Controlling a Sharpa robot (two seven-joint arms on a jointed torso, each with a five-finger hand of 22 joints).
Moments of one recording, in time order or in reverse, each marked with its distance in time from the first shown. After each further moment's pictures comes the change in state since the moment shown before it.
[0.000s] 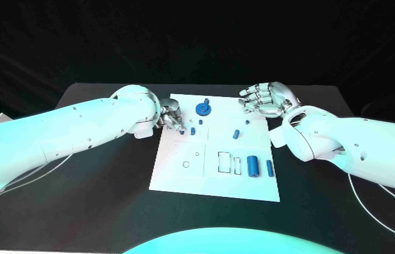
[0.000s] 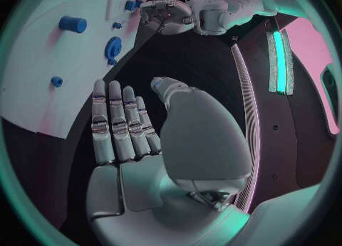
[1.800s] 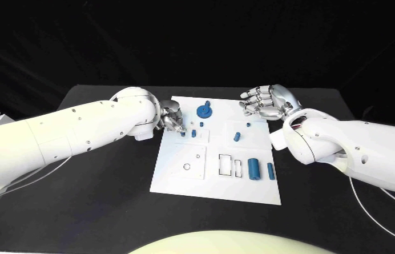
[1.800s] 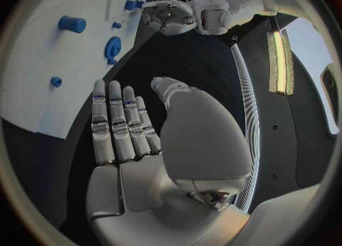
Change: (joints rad) left arm 0.002 -0.016 0.001 0.020 -0.002 -0.019 0.003; left_hand 0.004 0.004 -0.003 -0.003 0.003 -0.005 -0.002 0.000 -0.001 -0.002 0.002 0.000 -0.001 0.000 0.000 0.000 0.000 0.000 0.000 0.000 0.000 -0.001; right arm 0.000 0.002 0.000 -0.001 0.000 -0.002 0.000; right_hand 0.000 0.000 0.000 0.000 -0.004 0.000 0.000 0.000 0.002 0.000 0.000 0.000 0.003 0.000 0.000 0.000 0.001 0.000 0.000 0.000 0.000 0.004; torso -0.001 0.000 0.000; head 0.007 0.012
